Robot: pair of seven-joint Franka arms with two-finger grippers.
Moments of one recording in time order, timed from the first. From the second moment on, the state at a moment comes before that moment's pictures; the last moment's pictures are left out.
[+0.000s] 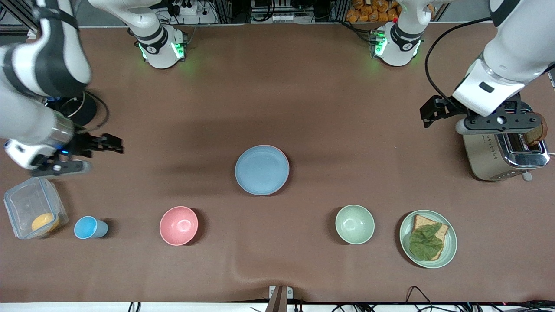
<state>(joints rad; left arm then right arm) 0.07 0.09 -0.35 -1.48 0.09 1.59 -0.28 0.12 0.17 -0.09 -1.59 0.01 1.68 -0.07</state>
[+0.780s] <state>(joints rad) 0.06 0.06 -0.31 -1.47 0.08 1.55 -0.28 0.03 0.08 -0.08 -1.50 -0.02 1.60 -0.02</state>
